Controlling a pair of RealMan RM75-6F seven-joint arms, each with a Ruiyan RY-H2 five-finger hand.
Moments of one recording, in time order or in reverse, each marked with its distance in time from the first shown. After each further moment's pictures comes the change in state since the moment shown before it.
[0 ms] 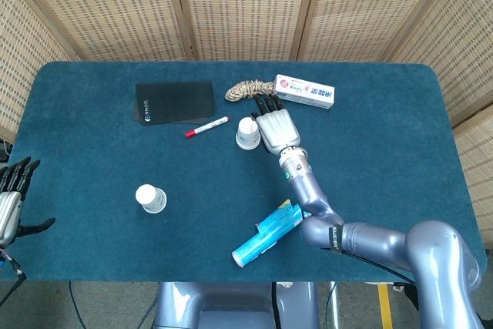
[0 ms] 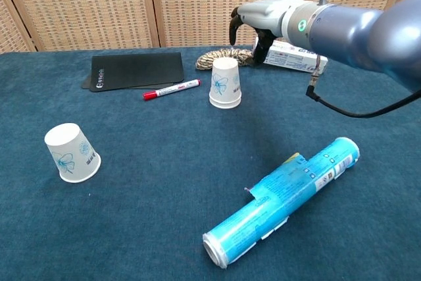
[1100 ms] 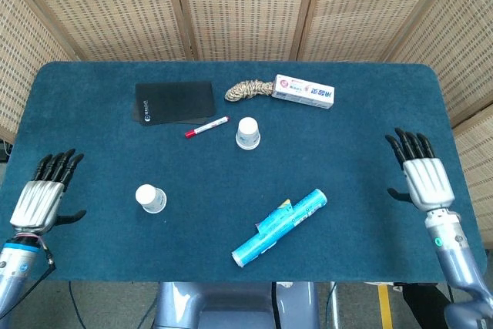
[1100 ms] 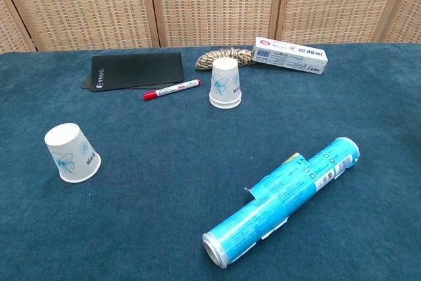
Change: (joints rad) left arm -0.111 -0.081 -0.019 0.010 0.052 -0.092 0.136; right arm -0.690 0.488 -0.282 -0.274 -0.635 0.437 0.588
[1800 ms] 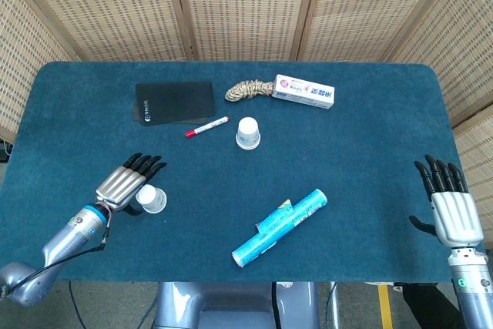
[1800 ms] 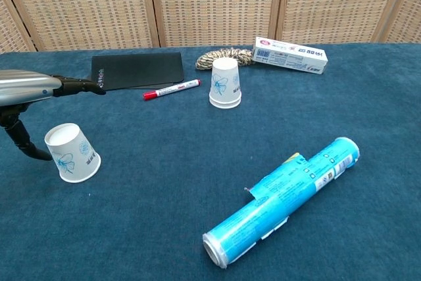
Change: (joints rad) left arm -0.343 -0.139 -0.007 0.162 -0.015 -0.464 -0.008; right arm -0.206 0.025 0.003 -0.073 -0.085 0.129 -0.033
